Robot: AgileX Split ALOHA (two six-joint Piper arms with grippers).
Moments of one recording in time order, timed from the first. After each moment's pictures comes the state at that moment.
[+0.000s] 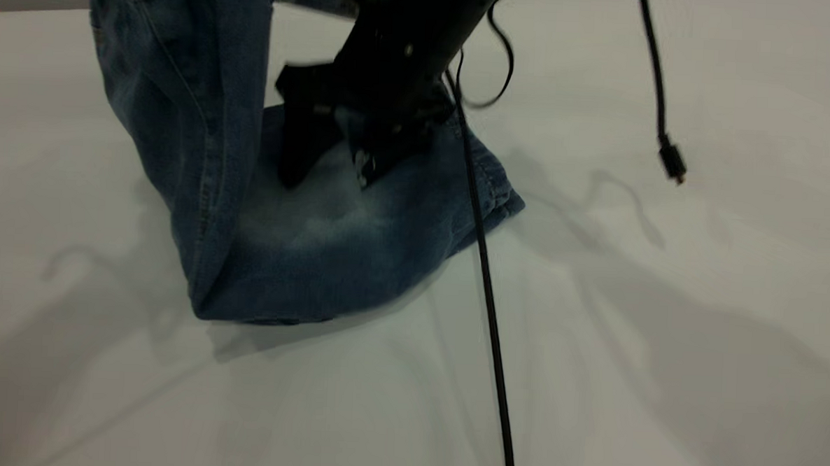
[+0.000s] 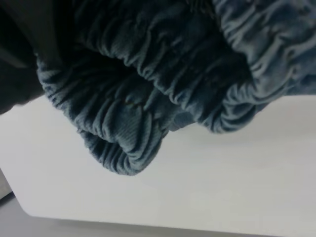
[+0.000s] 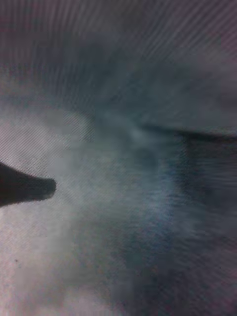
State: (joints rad) left arm -0.26 1.47 -0.84 -1.34 0.34 1.02; right arm 0.58 2.48 -1.86 0.76 0.85 -0.50
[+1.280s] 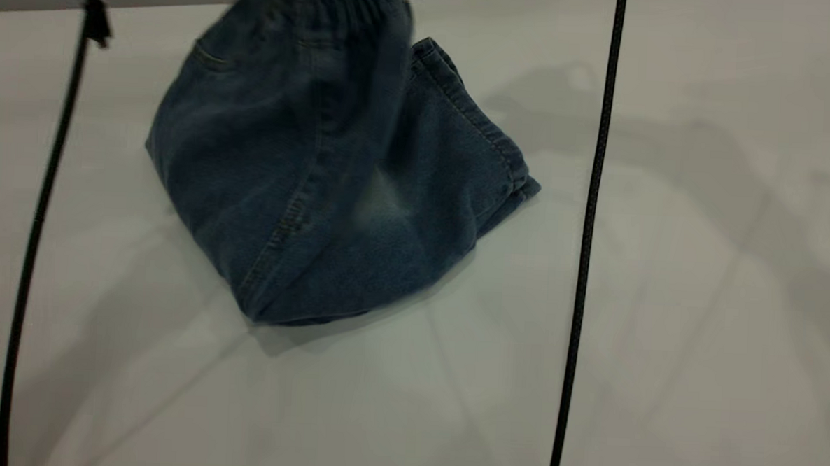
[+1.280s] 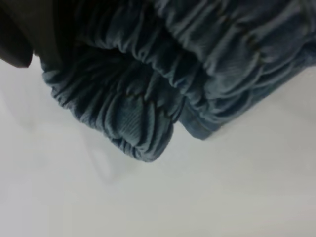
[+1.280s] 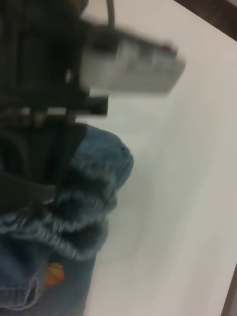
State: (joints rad) left arm -0.39 1.95 -1.16 -1.50 0.33 1.18; right arm 0.29 2.07 -1.91 0.75 0.98 -0.52
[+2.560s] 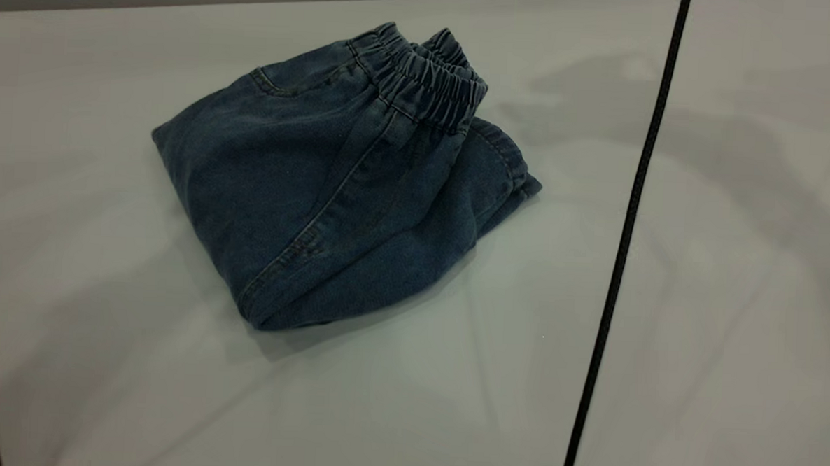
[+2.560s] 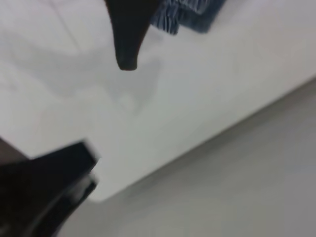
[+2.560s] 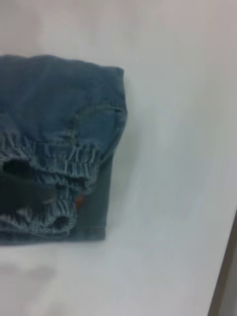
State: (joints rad) left arm -0.38 1.51 -1.17 -1.05 0.43 1.08; right arm 0.24 2.06 -1.91 0.59 0.98 -0.42
